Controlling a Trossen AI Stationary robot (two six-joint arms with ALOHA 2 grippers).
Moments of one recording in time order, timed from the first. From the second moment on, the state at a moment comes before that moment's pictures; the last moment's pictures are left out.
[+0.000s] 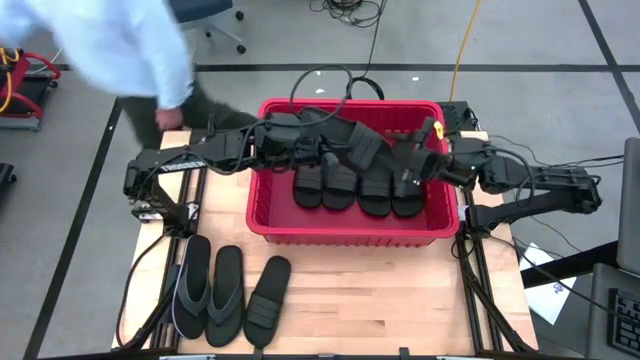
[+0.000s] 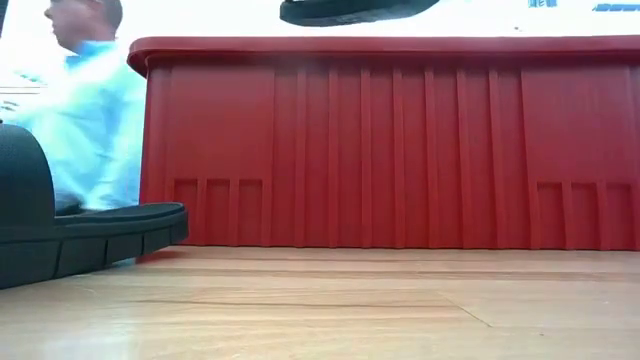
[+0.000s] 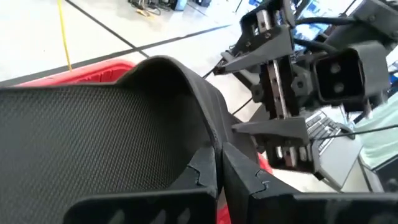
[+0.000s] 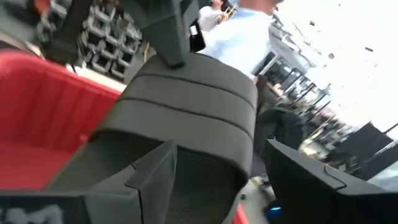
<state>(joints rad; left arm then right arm) 0.09 1.65 1.80 -0.41 -0.16 -0.53 -0.05 0.95 1.03 -0.17 0.41 -0.61</state>
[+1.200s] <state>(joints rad) 0.12 1.63 1.80 -0.42 0.00 -0.56 0.00 0.97 1.03 -0.13 0.58 -1.29</state>
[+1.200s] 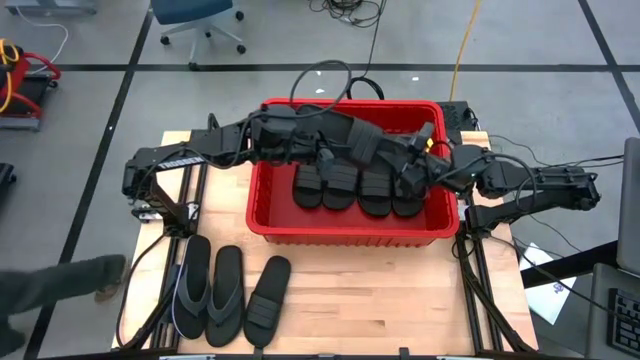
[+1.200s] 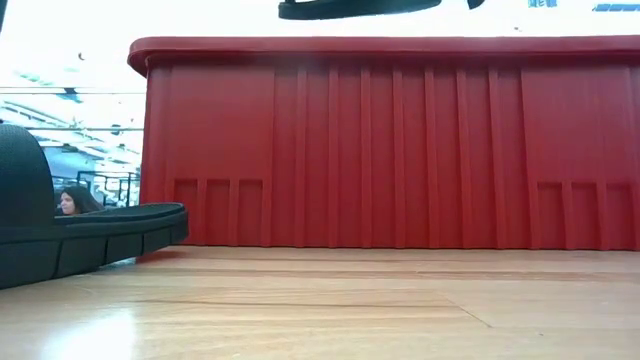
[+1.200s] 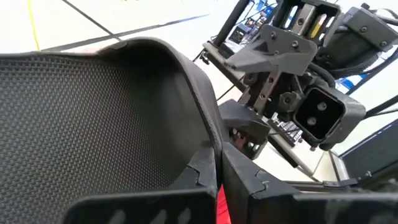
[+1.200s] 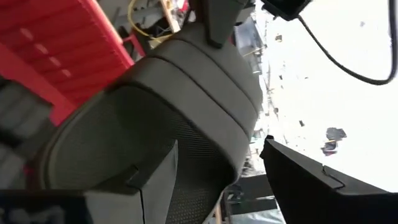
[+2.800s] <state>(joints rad) 0.11 1.61 1.81 -0.42 0.00 -0.46 0.04 0.98 1.04 -0.23 0.97 -1.31</state>
